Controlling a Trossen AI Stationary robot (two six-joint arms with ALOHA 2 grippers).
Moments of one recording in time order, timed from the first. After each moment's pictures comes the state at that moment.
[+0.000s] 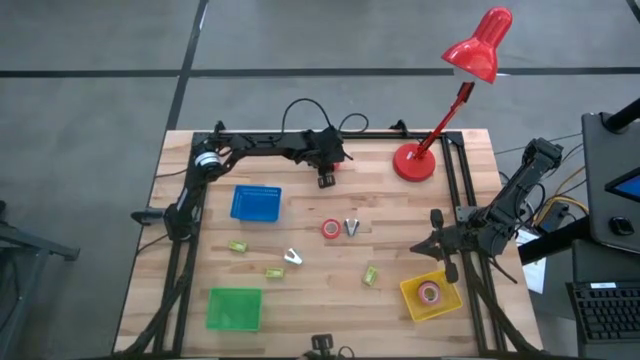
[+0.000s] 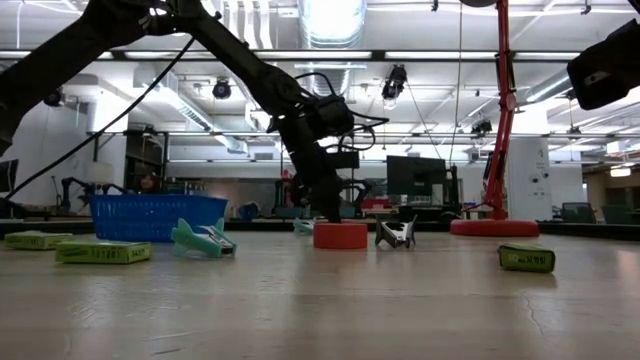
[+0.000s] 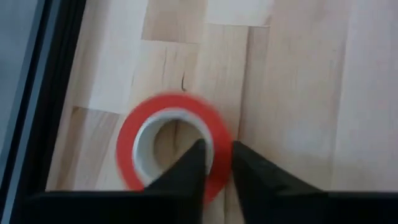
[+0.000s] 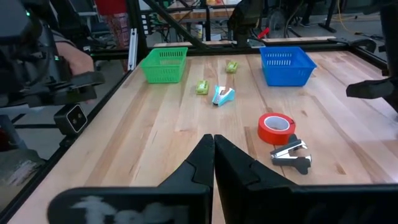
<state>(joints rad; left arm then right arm) 0.45 2.17 1.61 -0.45 -0.04 0.35 0.87 0.48 0.20 -0.02 0.73 0.33</state>
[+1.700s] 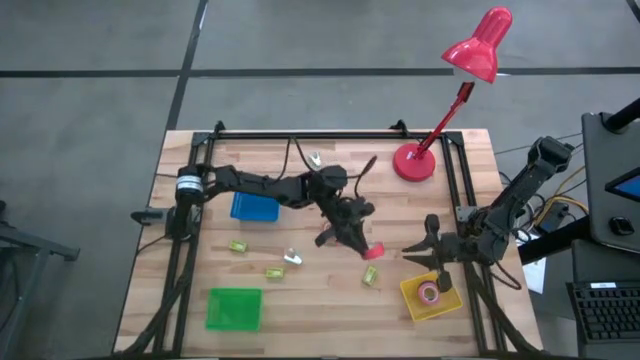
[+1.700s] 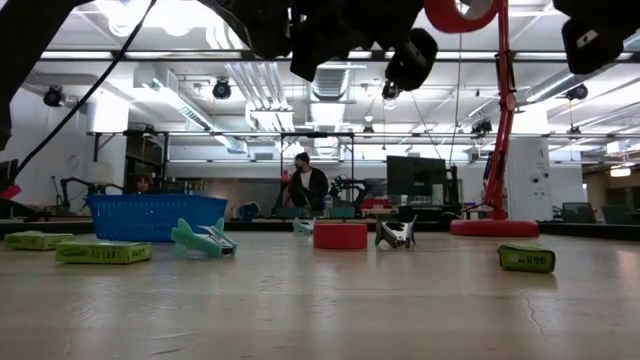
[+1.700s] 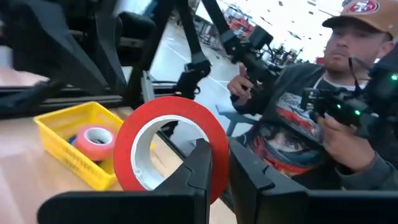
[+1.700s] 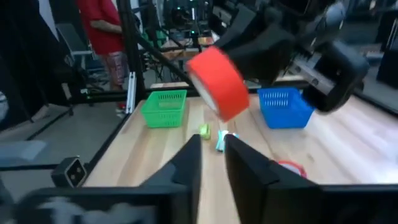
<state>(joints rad) 0.07 1.97 1.46 0.39 1.01 -0.26 0.87 0.81 0.26 0.43 0.82 0.19</state>
